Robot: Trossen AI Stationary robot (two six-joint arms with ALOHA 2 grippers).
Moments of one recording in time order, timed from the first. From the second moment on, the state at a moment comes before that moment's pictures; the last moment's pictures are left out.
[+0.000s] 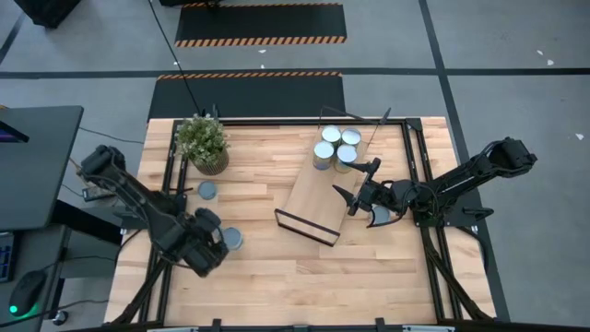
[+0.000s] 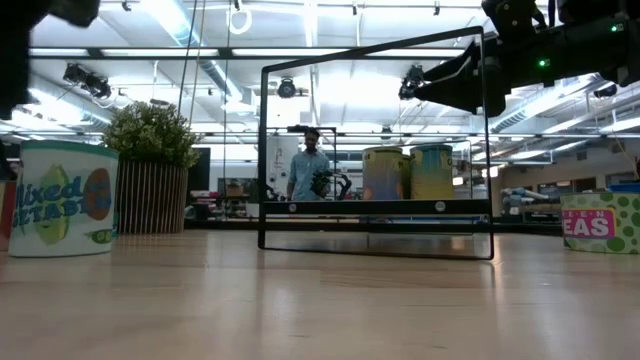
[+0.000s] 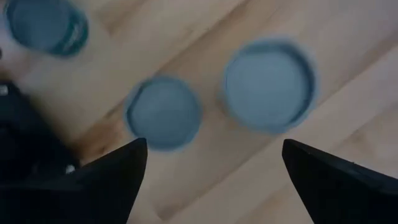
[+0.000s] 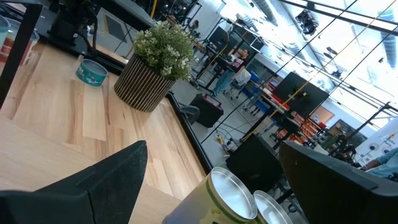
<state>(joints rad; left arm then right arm) -0.74 1.36 1.04 -1.22 -0.32 -1.63 0.22 1.17 0.28 0.91 0.74 -0.66</state>
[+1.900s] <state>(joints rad) -0.69 1.59 1.04 -1.02 -0.34 -1.35 0.22 1.17 0.28 0.91 0.73 -0.66</state>
